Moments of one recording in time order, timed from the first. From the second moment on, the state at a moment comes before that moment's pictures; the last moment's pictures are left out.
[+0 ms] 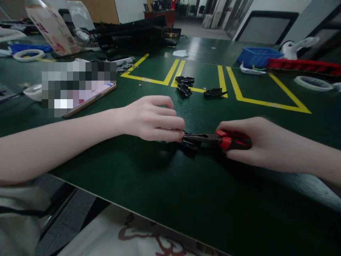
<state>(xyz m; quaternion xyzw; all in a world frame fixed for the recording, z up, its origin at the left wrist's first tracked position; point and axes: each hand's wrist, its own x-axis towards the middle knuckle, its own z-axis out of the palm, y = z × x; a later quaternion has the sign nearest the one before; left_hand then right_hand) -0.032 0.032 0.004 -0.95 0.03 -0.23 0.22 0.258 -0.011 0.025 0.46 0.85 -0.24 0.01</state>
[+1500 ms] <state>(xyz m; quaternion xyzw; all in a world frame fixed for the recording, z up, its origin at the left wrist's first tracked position) -0.018 0.027 -0.004 -0.98 -0.19 -0.09 -0.06 0.261 -0.020 0.027 0.42 0.91 -0.01 -0.01</state>
